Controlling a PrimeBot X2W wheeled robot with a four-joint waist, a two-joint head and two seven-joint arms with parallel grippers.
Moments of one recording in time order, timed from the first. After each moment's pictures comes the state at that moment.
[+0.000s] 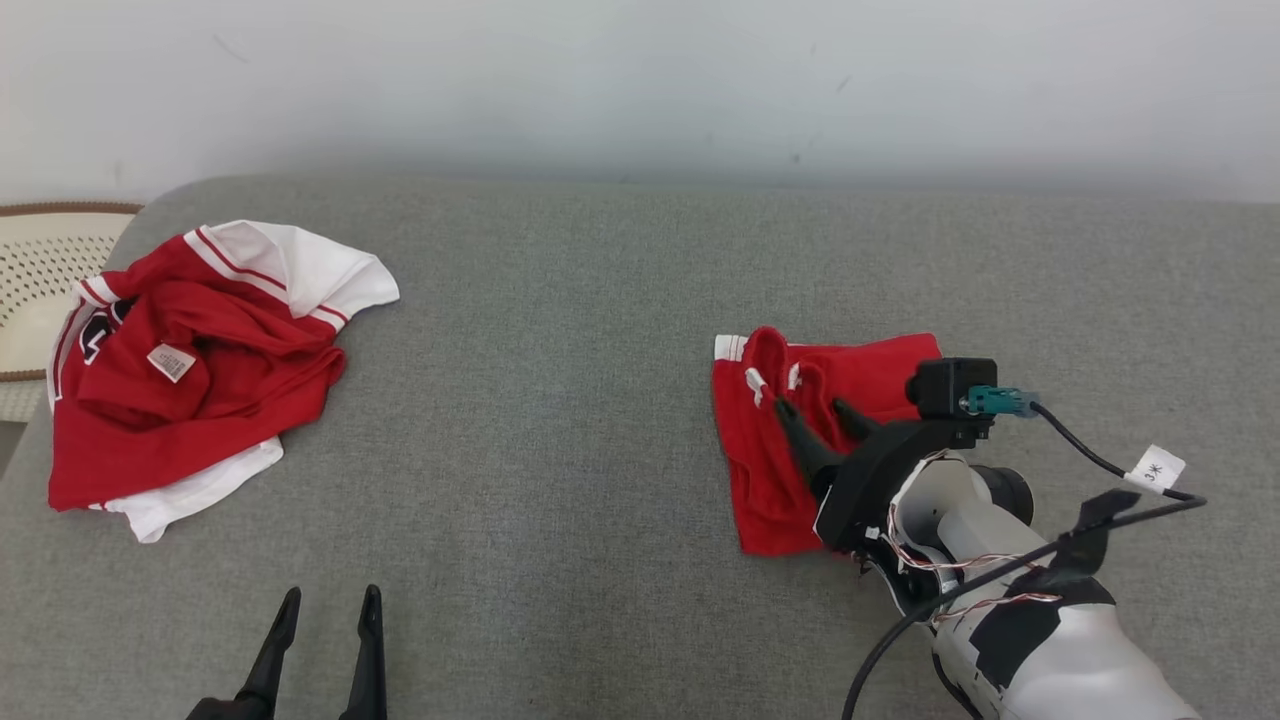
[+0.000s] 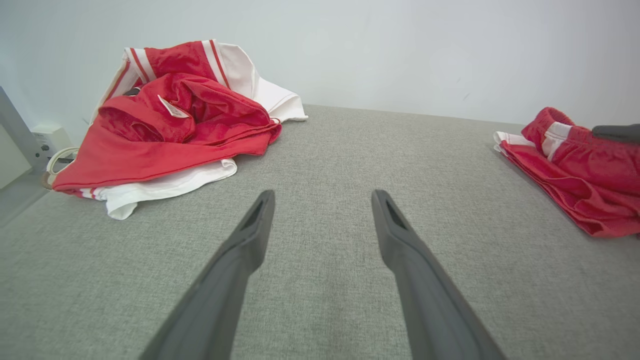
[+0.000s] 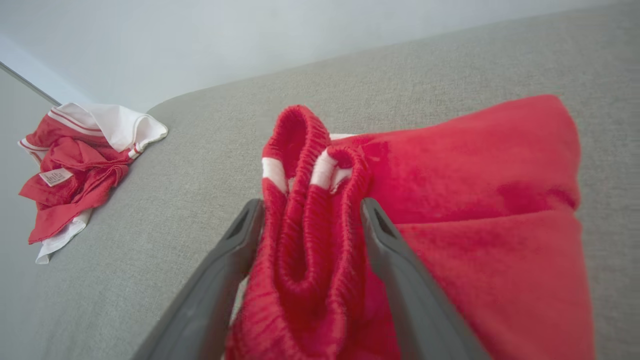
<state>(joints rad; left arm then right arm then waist) -0.06 0.05 -0.01 0.11 -0.10 0.00 -0.26 -0.77 -0.16 0.75 0.89 0.85 0.13 -0.04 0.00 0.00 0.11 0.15</state>
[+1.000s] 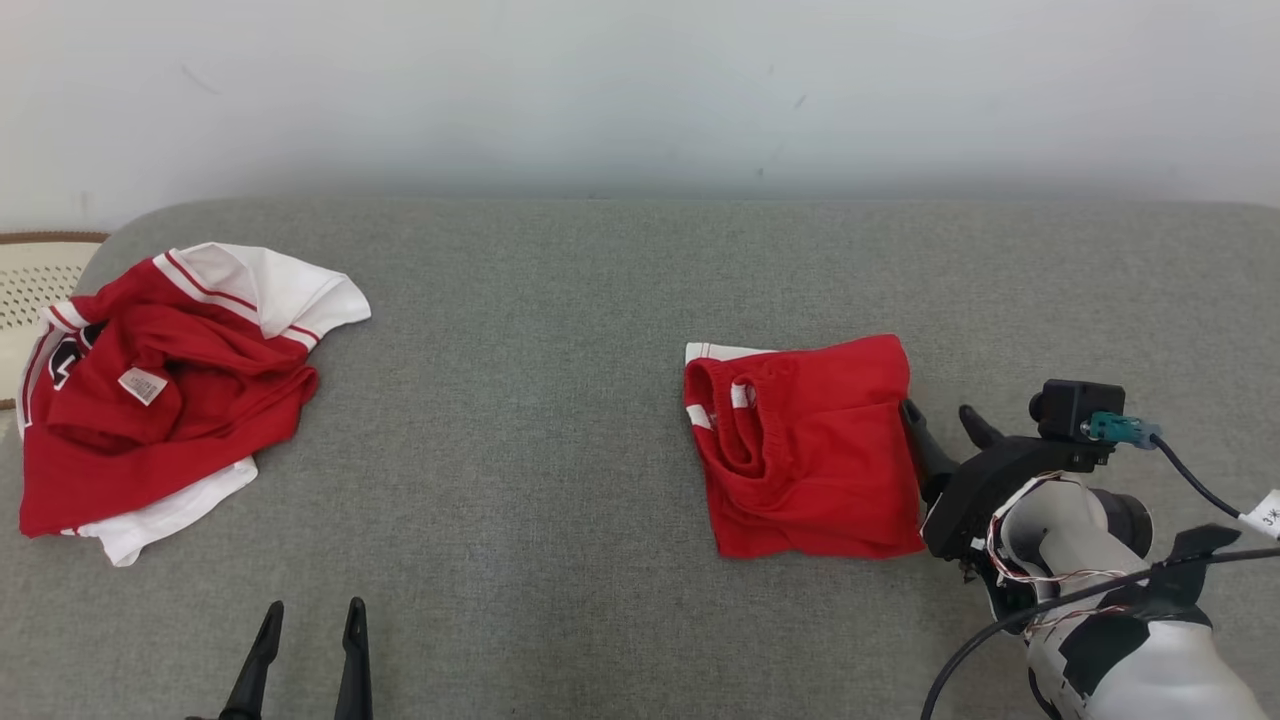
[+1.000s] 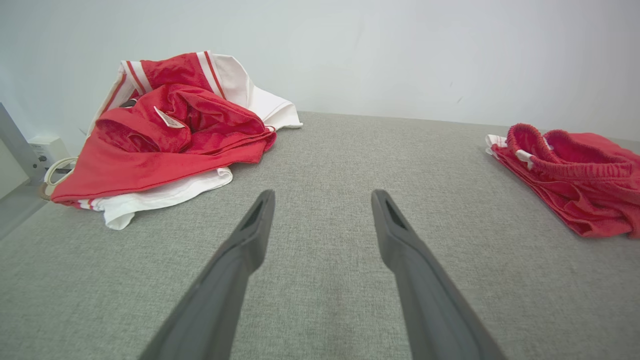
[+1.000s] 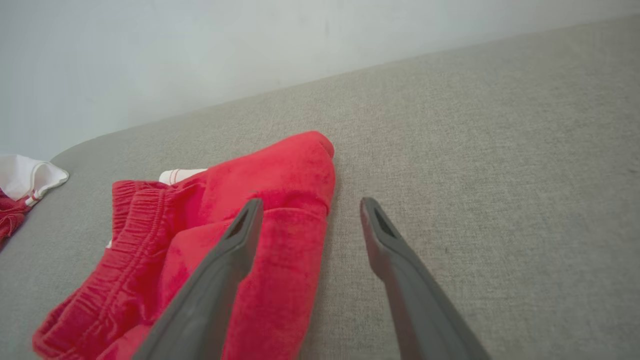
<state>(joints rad) -0.02 0.05 0.02 0.07 -0.08 0.01 -0.26 -0.73 -0.28 0.67 0.94 0.81 0.13 -0.15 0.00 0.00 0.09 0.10</state>
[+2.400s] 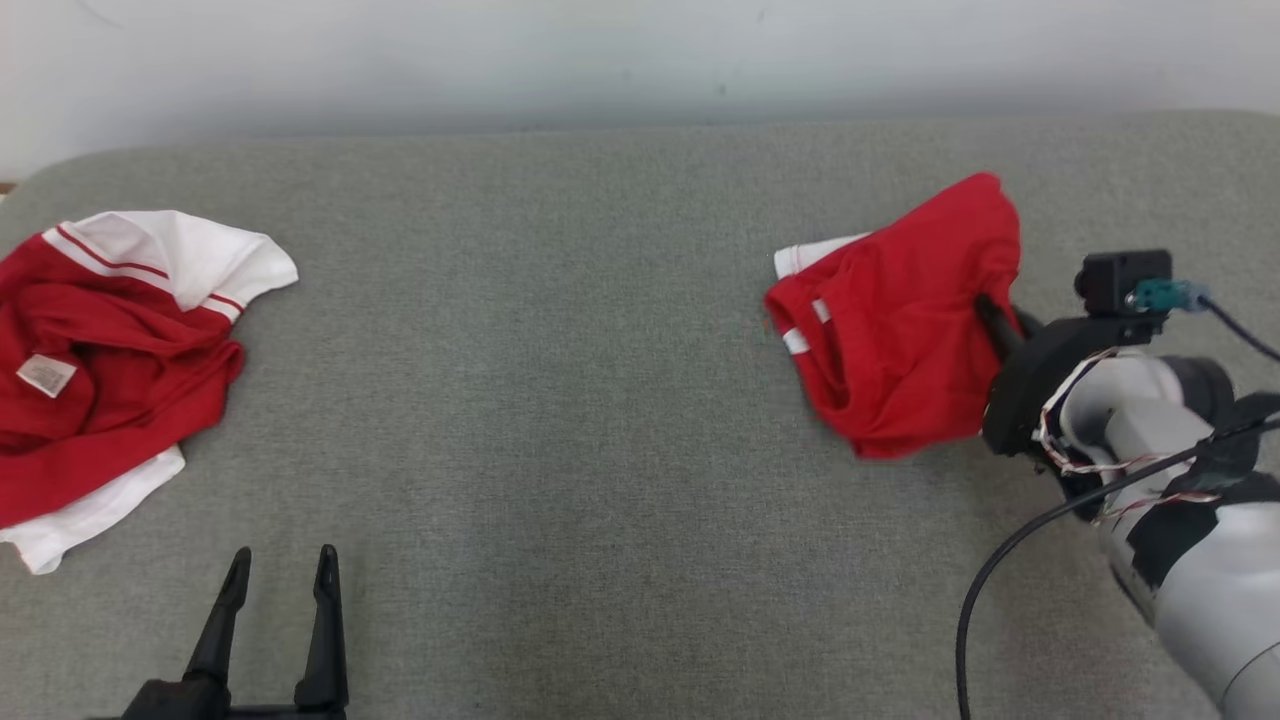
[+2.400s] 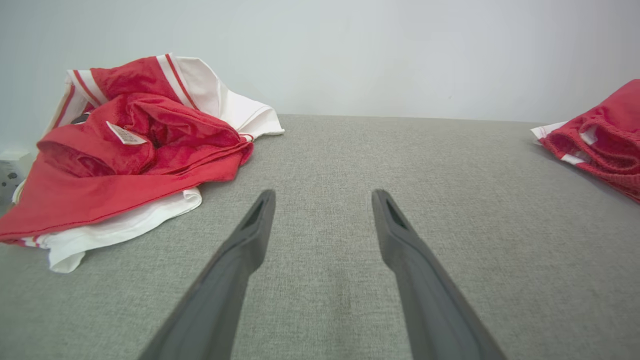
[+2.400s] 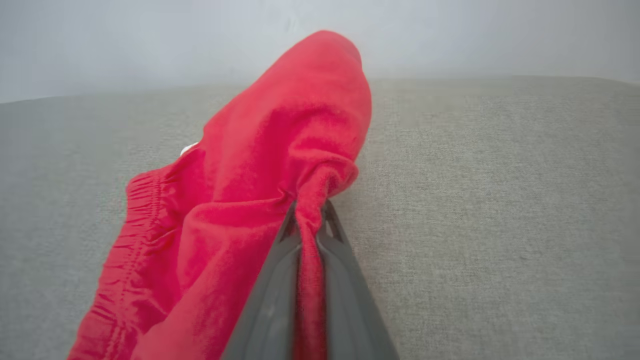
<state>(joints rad) -0.06 0.06 0.06 0.03 -0.07 -0.01 -0.26 -0.93 -0.38 0.85 0.99 0.83 0.13 -0.07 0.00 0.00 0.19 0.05</state>
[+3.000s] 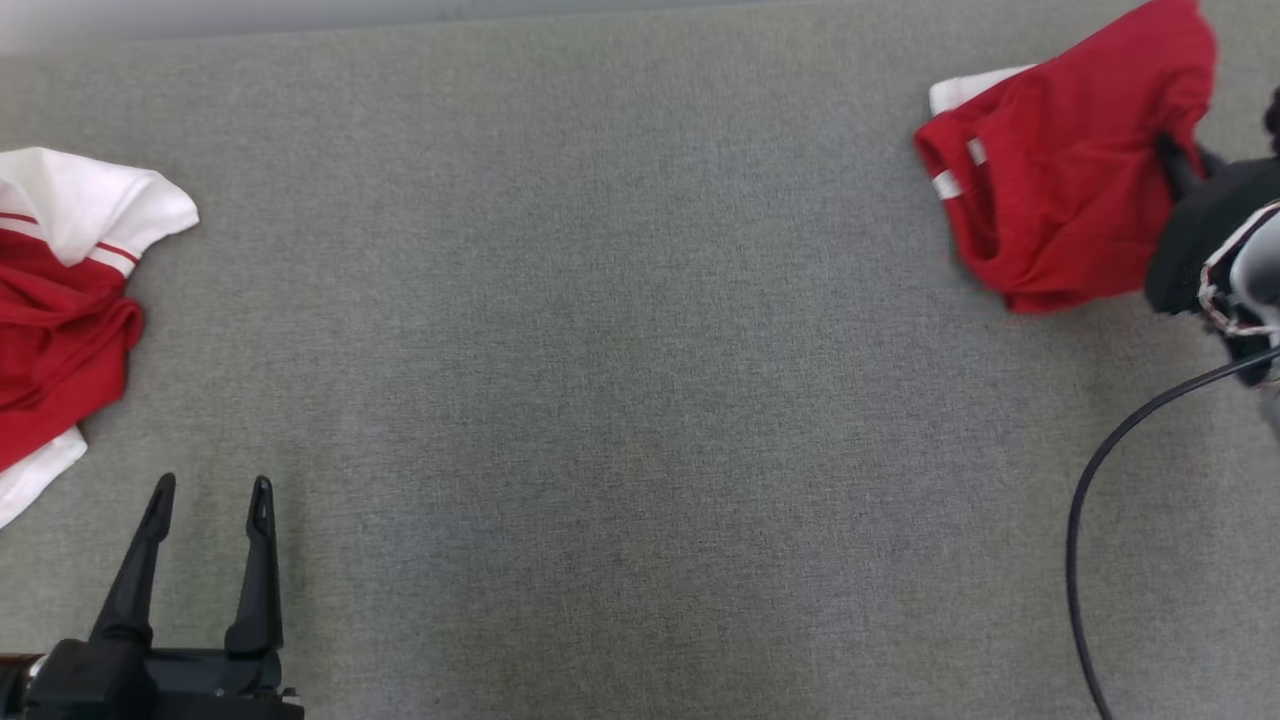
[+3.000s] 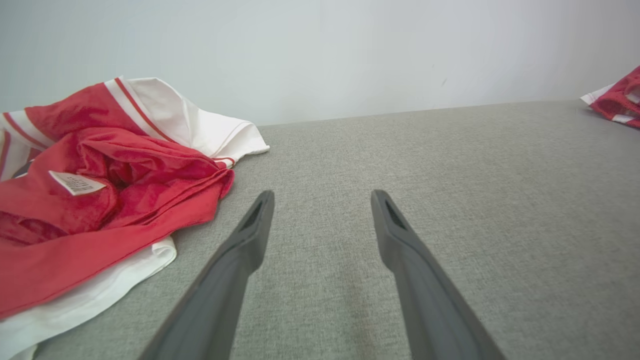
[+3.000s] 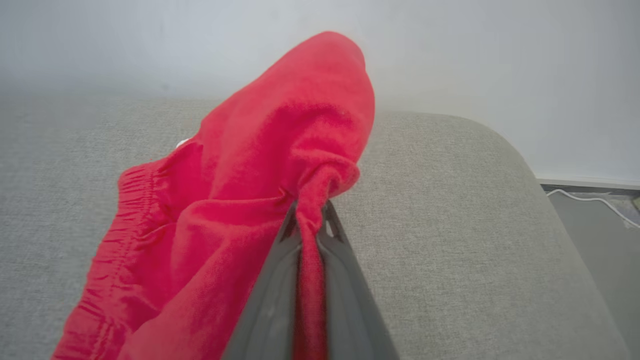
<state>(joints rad) -0.11 0.15 0.08 -0.08 -0.05 -0.02 -0.26 -1.15 -0.54 0.88 1.06 0.77 0.13 -0.05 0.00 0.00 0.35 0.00</state>
